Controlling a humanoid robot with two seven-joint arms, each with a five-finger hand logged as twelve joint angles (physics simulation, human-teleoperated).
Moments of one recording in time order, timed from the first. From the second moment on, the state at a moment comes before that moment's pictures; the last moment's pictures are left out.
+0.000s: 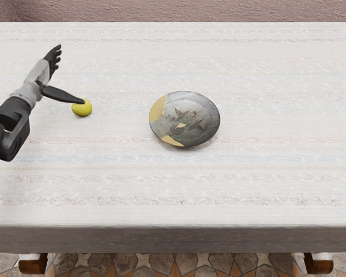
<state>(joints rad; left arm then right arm) -0.97 0.18 0.18 -0.10 0.01 -0.16 -0.61 -0.04 0.00 -0.36 0.12 -0.05 -0.08 0.01</state>
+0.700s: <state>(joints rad) -1.09 0.12 0.72 -0.03 0.33 0.14 -0.61 -0.04 0.00 -0.36 0.11 -0.05 -0.08 0.01</state>
